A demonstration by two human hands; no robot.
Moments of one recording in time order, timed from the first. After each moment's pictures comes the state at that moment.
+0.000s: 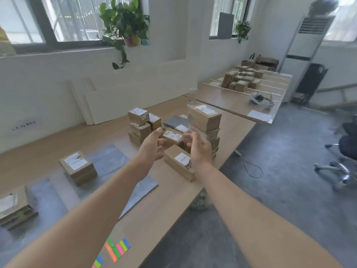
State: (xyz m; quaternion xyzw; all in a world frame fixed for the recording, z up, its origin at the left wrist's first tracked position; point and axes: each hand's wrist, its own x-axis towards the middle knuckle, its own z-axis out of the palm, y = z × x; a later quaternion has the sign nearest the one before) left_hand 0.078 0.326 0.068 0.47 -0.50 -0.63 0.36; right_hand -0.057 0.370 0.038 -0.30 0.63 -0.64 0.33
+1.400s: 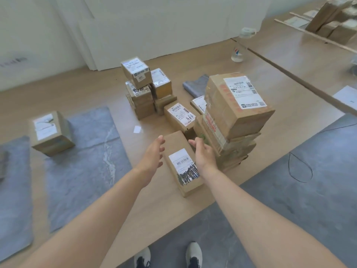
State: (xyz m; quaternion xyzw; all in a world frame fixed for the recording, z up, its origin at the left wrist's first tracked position) left_hand -0.110 0.097 -0.141 0.66 -0.34 -0.59 0.32; right_hand -0.262 0.101 -0.172 -0.30 0.69 -0.40 0.53
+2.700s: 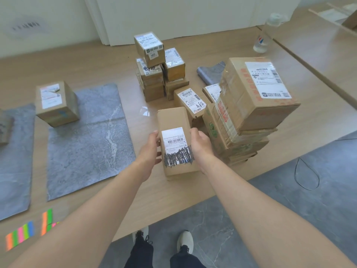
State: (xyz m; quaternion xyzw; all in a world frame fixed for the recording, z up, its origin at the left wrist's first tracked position) left_hand -0.104 0.113 -0.189 0.68 -0.25 -0.58 0.36; right_hand -0.252 0.079 -0.213 -0.35 0.70 -0.32 0.54
